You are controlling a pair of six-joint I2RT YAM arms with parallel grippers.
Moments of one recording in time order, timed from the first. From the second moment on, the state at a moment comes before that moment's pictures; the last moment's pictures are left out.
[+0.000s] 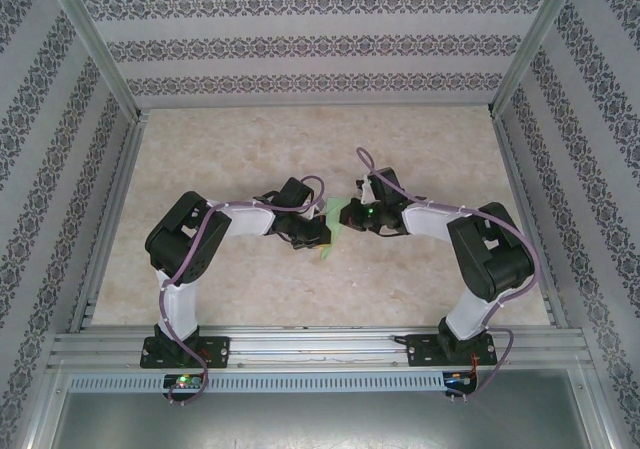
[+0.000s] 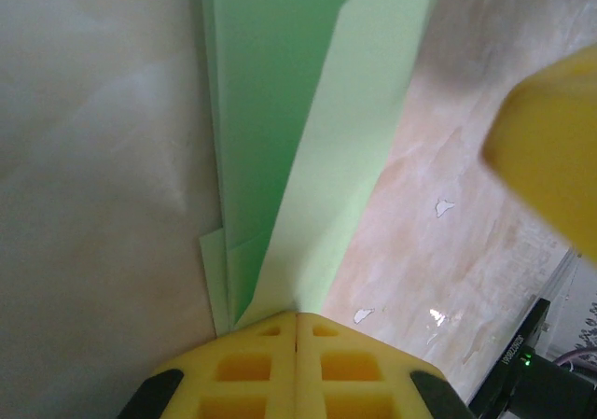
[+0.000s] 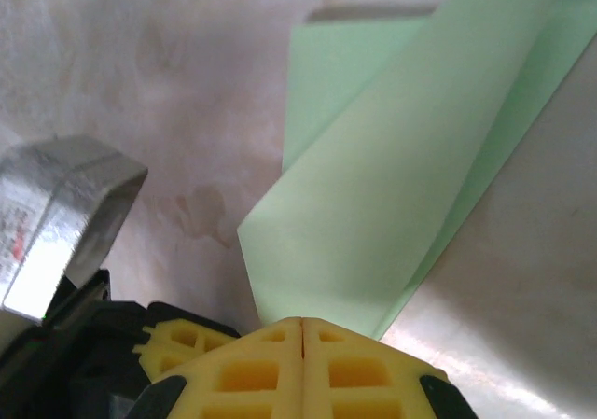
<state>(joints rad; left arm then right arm) -0.60 1.96 1.06 -0.15 0.59 -0.73 0.42 1.71 0.84 -0.03 -0.50 0.68</state>
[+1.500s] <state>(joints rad) -0.60 1.96 1.10 -0.21 0.55 -0.67 0.37 1.88 0.91 0.01 -0.56 0.67</state>
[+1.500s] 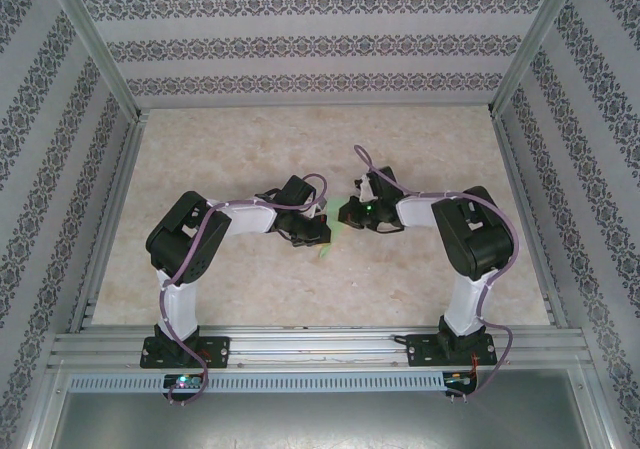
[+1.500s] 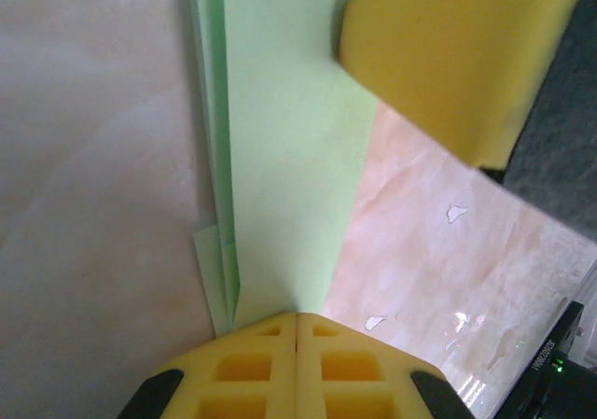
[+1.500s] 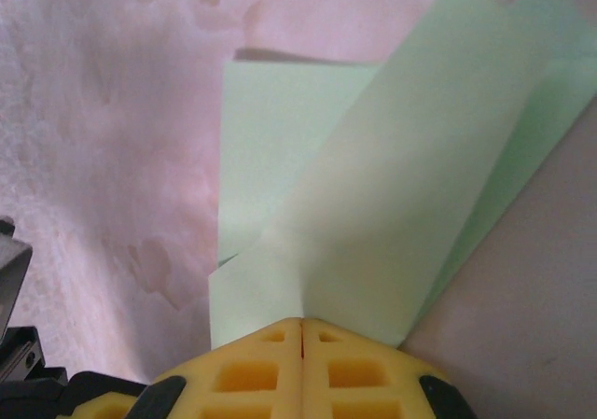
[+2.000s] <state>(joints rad) -0.60 1.96 1.11 -0.22 0.55 -0.66 0.28 1.93 1.00 -0.06 -0.59 0.63</state>
